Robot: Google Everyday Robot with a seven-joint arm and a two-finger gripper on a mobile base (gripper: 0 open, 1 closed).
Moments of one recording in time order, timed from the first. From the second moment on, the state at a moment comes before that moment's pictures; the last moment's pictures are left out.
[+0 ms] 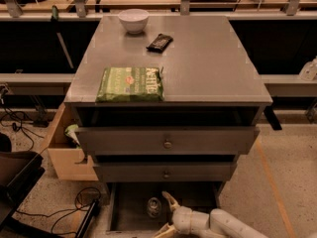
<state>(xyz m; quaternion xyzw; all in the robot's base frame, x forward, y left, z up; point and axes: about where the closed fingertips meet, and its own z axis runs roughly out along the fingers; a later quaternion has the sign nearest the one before) 0.455 0.000 0.318 -0.43 0.61 0.42 0.52</state>
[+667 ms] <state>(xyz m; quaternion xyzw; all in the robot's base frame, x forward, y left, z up) 0.446 0.035 0.258 -0.40 0.61 0.46 0.50</state>
